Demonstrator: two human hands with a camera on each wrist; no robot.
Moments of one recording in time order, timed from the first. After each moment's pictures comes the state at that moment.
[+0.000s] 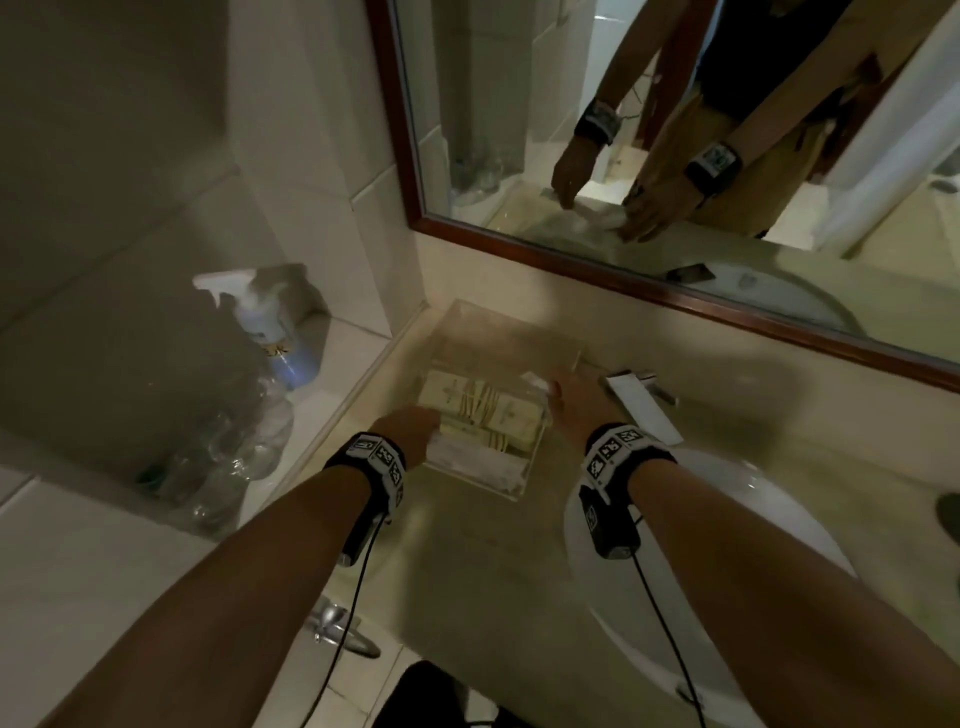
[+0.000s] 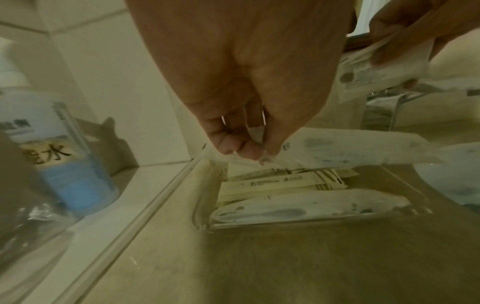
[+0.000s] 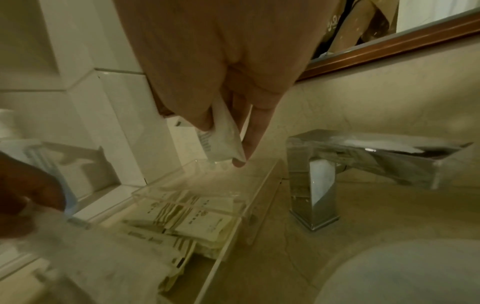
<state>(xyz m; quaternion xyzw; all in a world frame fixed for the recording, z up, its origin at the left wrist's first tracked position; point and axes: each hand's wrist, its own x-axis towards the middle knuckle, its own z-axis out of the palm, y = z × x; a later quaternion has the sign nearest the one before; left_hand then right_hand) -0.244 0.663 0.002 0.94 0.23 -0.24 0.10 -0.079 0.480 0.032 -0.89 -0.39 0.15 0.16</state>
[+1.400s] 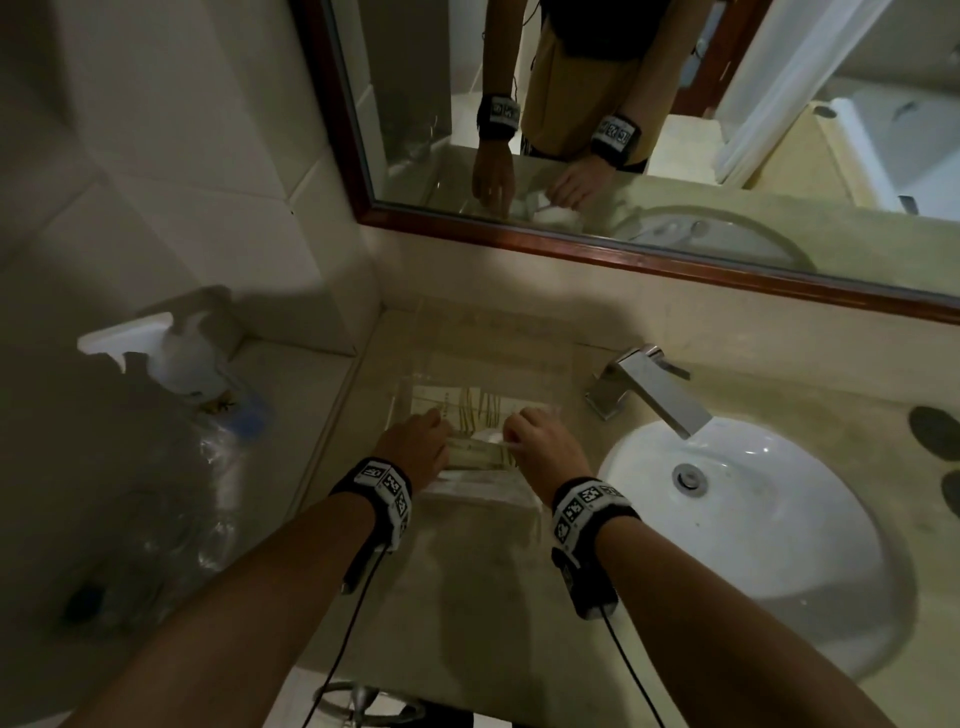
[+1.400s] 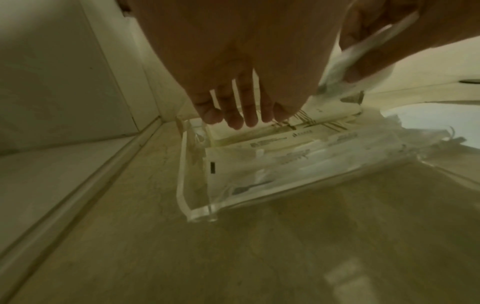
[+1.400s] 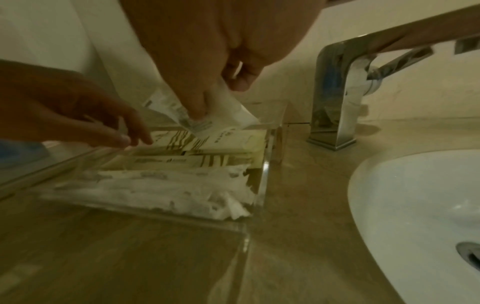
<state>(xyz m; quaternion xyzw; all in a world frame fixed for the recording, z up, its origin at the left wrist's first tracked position) -0.213 0.726 -0.072 0.98 0.05 -0.13 0.11 -0.137 0.535 -0.052 -0.90 -0.39 0.05 0.19</state>
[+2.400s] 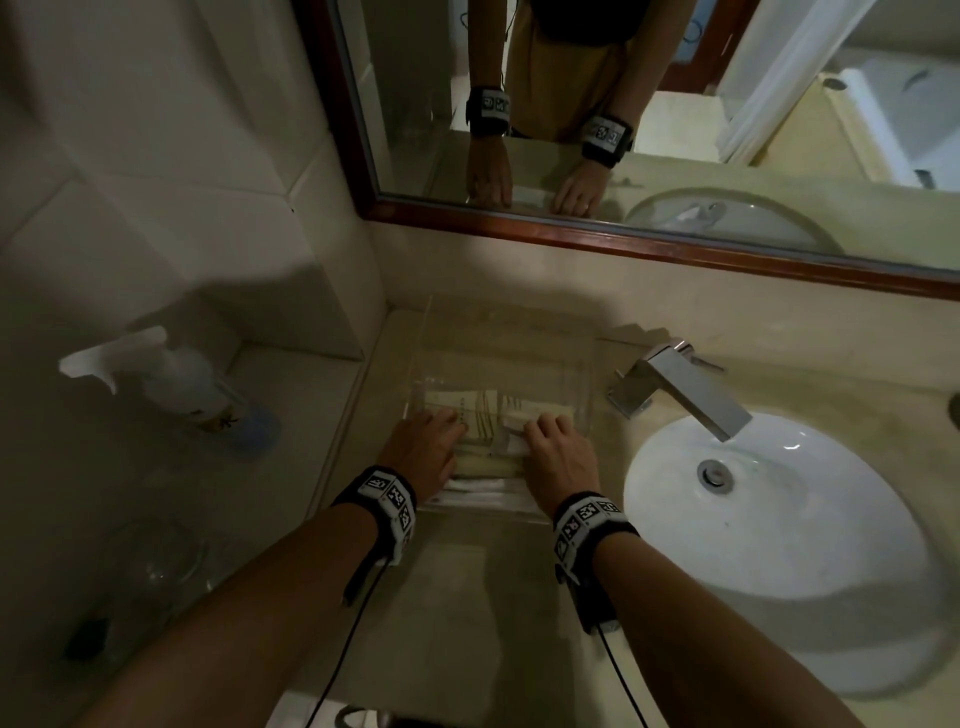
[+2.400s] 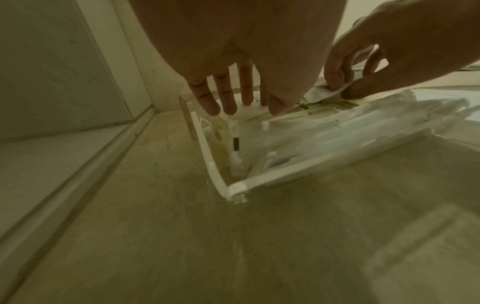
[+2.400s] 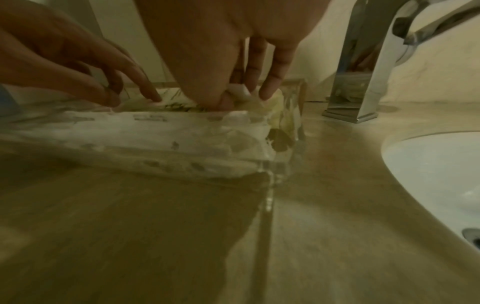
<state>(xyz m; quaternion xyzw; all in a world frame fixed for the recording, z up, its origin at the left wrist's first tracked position) -0.211 0.750 -0.086 0.99 0.00 -0.11 0.09 -0.142 0.559 -0.083 -0.95 -0.30 0.06 0.05</state>
